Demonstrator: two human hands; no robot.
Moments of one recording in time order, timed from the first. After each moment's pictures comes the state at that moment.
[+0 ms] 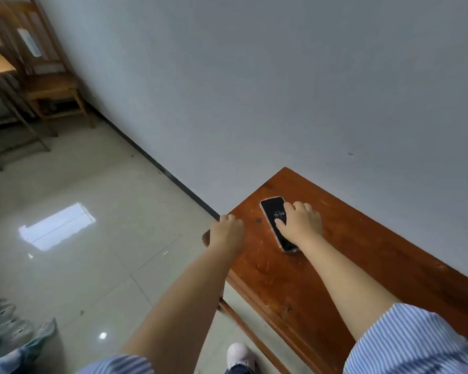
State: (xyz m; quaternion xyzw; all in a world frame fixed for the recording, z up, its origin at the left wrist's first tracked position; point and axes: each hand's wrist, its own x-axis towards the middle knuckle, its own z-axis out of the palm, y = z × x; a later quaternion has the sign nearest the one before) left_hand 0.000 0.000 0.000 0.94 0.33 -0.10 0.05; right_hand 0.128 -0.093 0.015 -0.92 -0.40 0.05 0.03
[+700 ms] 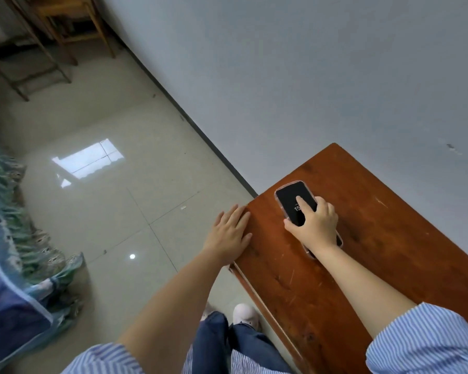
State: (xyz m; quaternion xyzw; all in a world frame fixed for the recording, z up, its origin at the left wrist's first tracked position) left_hand -0.006 0.053 -0.096 0.92 0.32 -0.10 0.20; right_hand 0.166 -0.044 -0.080 -0.90 -0.41 0.10 0.10
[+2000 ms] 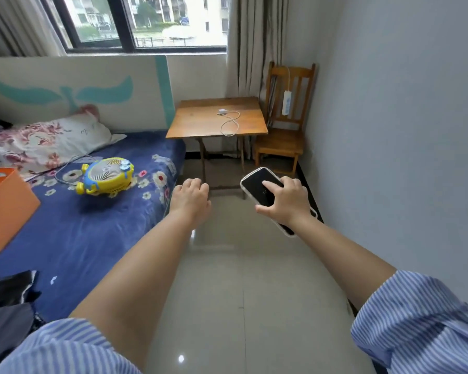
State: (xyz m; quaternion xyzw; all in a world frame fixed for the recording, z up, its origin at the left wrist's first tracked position) left_hand -0.401 0.907 0.093 0.72 0.69 0.01 -0.05; right_hand -0.194 0.923 0.083 -0.62 -0.76 0.06 0.19
